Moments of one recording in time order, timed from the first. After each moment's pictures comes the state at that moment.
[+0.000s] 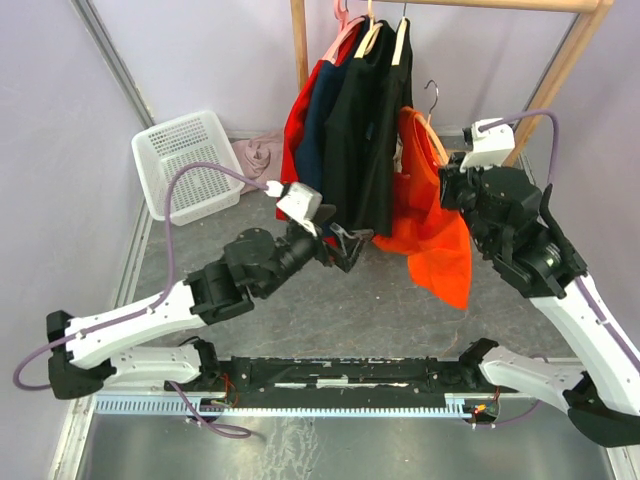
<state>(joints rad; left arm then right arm) -1.14 1.02 1.05 0.04 -0.36 -0.22 0.64 1.01 1.42 -0.57 0.53 0.10</state>
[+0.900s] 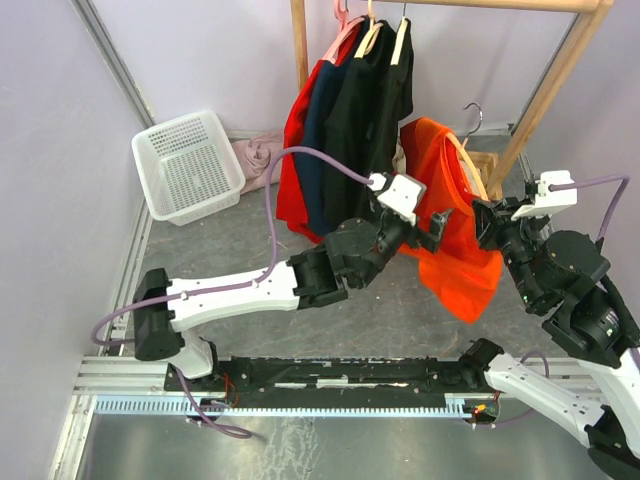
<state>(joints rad) -1.32 1.56 1.41 0.35 -0.61 0.02 0.71 0.66 1.24 -0.62 0.57 0.13</state>
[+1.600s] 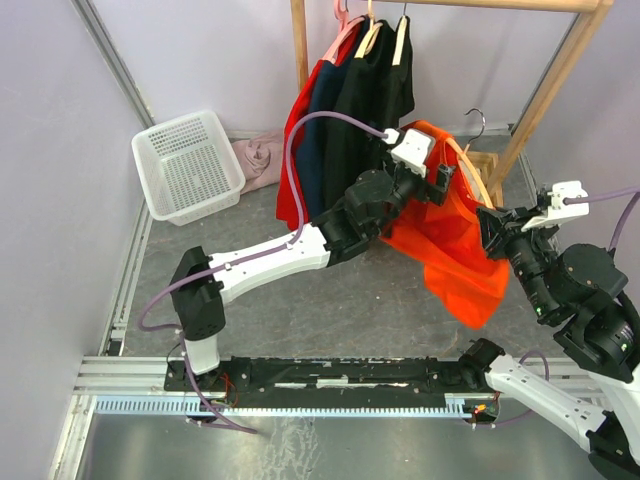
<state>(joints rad) -1.10 1.81 1.65 0.37 -0.40 0.00 0.71 0.60 1.23 -0.65 0.50 0.13</state>
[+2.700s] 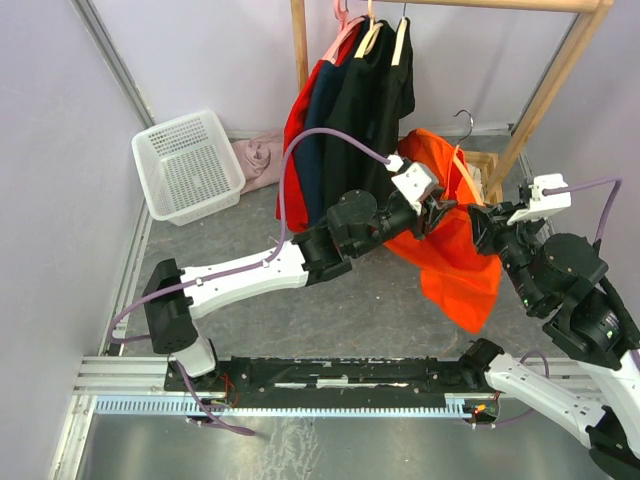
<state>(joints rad) -1.17 1.66 1.48 0.37 -0.07 0.01 0.71 0.64 1.22 -0.64 0.52 0.12</state>
